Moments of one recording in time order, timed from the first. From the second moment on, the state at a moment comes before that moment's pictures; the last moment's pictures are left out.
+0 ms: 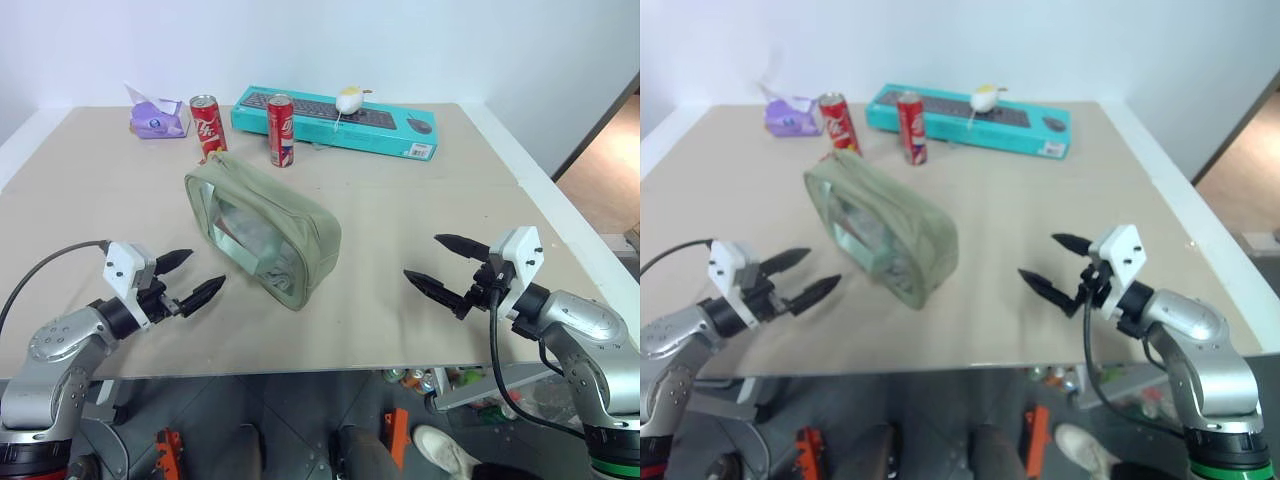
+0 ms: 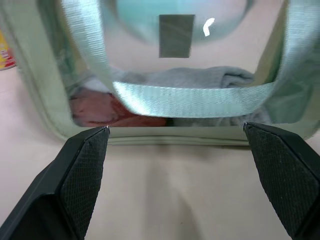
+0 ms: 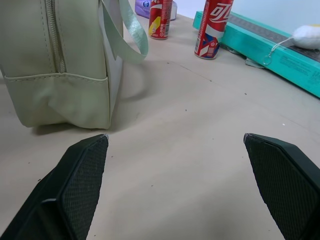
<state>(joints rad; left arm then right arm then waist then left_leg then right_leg) -0.04 0.60 0.26 -0.27 -0.56 0.35 -0.79 -0.13 -0.69 -0.23 -0.33 0.49 0.38 0.81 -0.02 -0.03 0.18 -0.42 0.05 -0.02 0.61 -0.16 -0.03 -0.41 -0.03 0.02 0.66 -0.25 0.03</state>
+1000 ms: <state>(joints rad) -0.15 0.73 0.22 -0.46 -0.79 0.59 -0.91 -0.66 -0.48 0.08 0.00 0.49 0.49 0.93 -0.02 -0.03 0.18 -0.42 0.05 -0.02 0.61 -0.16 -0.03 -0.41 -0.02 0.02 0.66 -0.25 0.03</state>
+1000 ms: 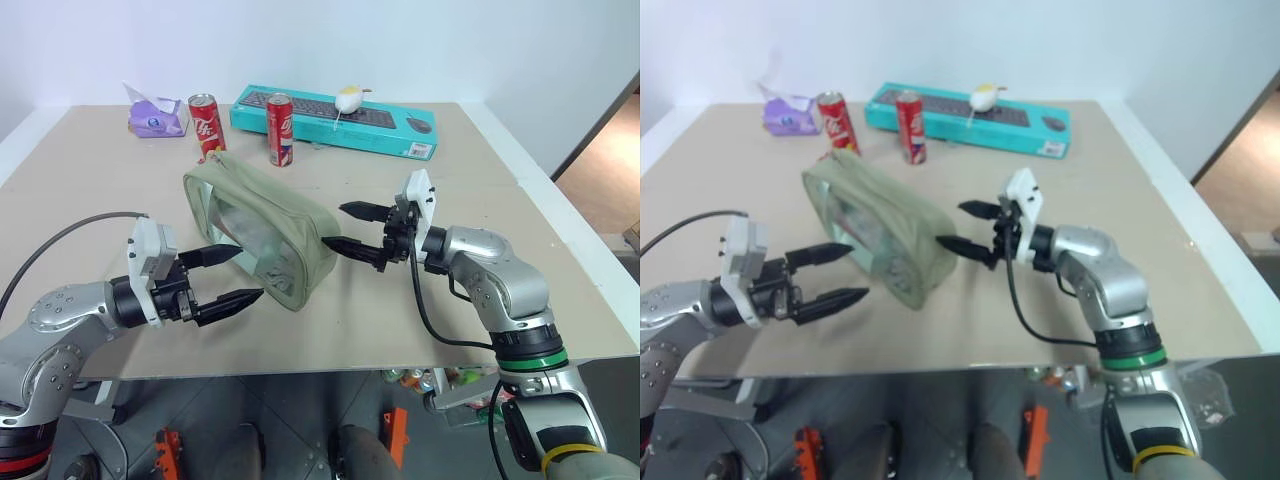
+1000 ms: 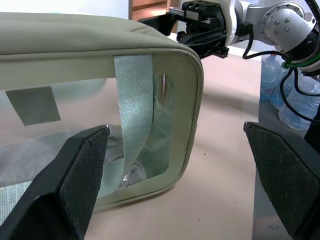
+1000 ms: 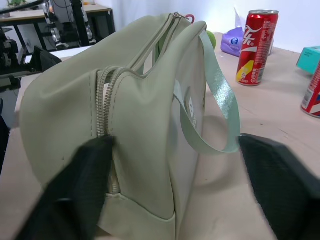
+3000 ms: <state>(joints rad) -0.27 0.68 0.13 -0.41 -0.73 0.59 -0.90 -0.59 -0.47 -0.12 -0.26 0.52 0.55 0.76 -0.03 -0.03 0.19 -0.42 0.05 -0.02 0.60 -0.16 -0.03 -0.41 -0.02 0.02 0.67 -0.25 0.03</state>
